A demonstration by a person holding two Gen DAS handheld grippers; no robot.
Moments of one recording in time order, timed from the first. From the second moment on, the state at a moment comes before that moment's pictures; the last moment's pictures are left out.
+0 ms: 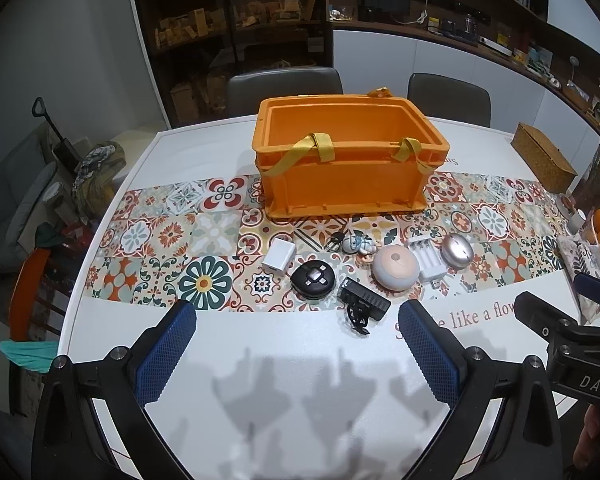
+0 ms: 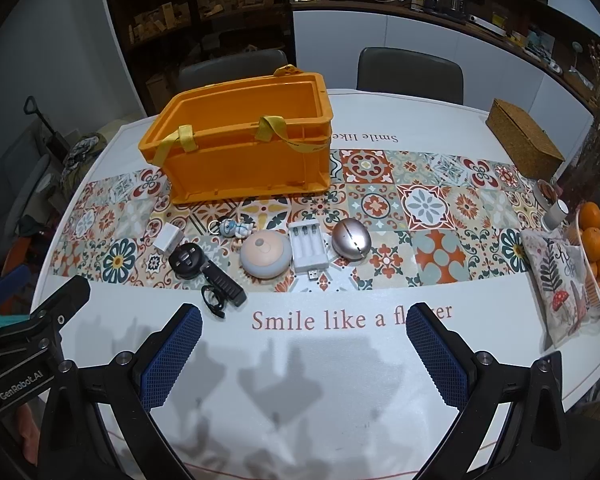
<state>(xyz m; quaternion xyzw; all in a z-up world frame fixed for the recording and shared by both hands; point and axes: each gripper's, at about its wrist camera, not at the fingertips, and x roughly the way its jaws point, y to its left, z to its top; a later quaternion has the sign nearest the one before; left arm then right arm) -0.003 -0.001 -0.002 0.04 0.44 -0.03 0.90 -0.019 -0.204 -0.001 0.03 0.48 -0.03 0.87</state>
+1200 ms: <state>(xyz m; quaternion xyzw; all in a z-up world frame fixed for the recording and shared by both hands) 0.039 0.076 -0.061 0.02 0.50 -0.02 0.86 0.030 -0.118 -0.059 0.04 0.50 0.03 0.87</state>
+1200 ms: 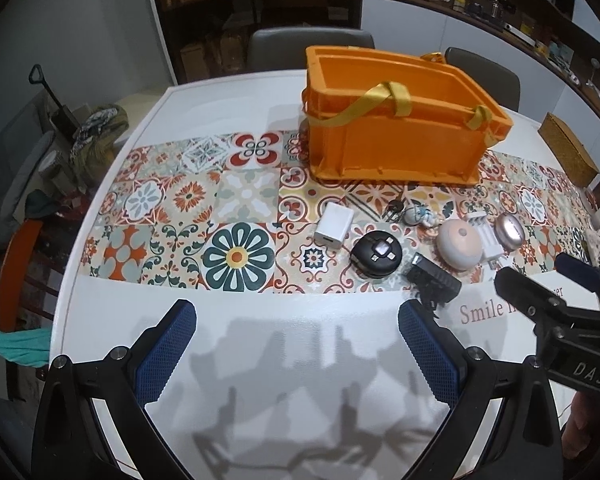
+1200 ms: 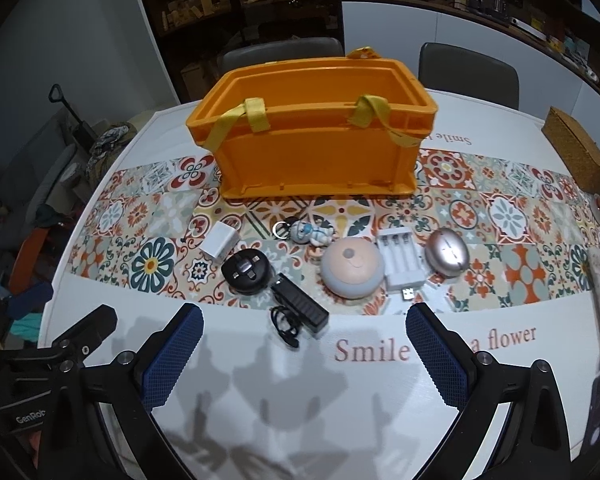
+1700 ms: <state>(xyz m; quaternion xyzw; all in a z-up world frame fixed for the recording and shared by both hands) 0.070 0.083 -0.114 0.01 0.56 0.00 0.83 0.068 -0.113 -0.118 0.04 0.57 0.05 0.82</state>
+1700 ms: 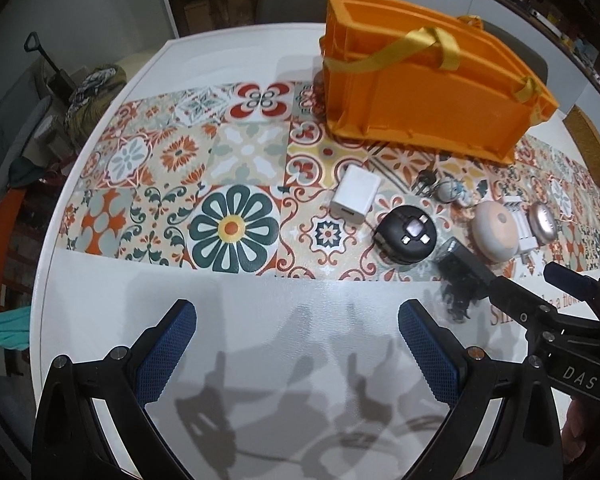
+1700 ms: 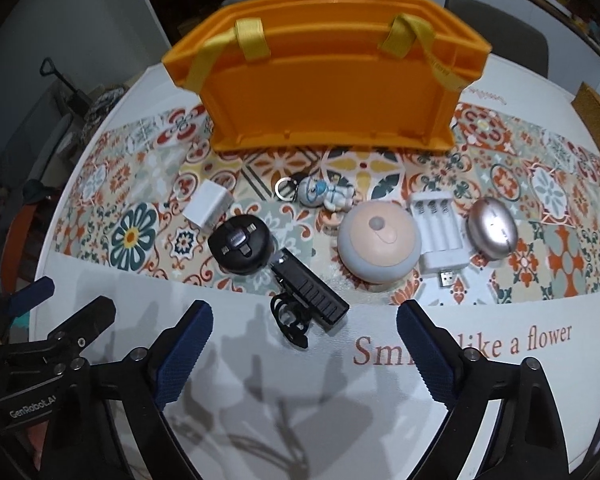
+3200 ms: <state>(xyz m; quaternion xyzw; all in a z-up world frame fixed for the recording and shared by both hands) 0.087 0.061 -0.159 0.03 0.60 -0.01 0.80 0.083 -0.108 -0.182 0.03 0.59 0.11 0.80</state>
